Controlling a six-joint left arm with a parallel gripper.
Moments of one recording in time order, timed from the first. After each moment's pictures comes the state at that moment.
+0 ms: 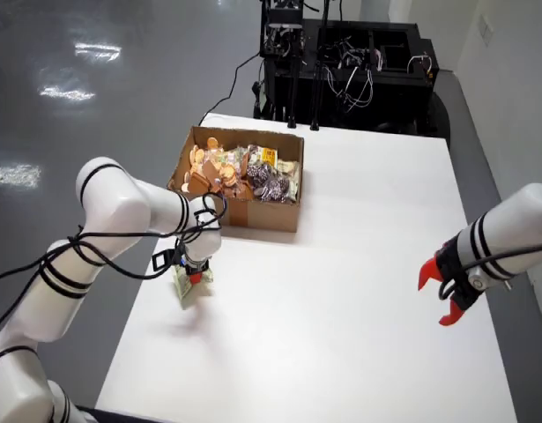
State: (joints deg) arm -37.4 53.2 82.9 34.7 48.2 -88.8
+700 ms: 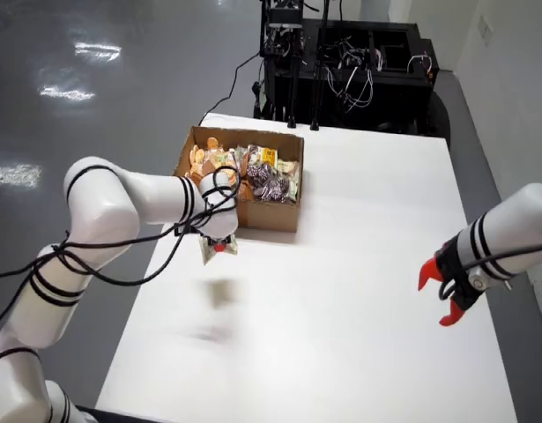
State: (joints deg) arm -43.3 47.3 73.5 34.8 52.5 -78.3
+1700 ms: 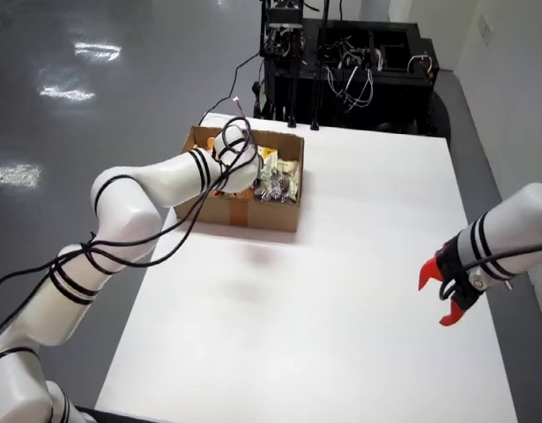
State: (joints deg) arm -40.1 58.1 40.5 34.3 47.5 -47.7
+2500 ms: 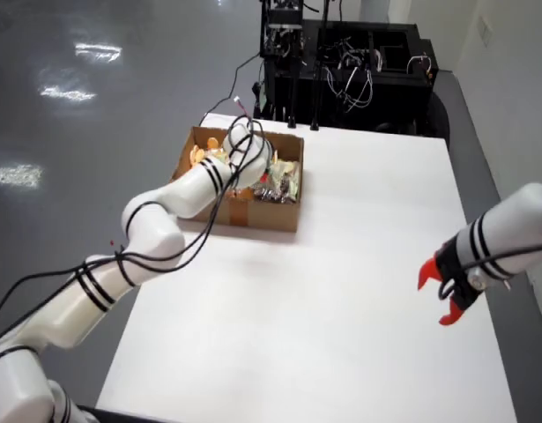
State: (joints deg) arm -38.2 73.9 11.7 30.6 50.7 -29.6
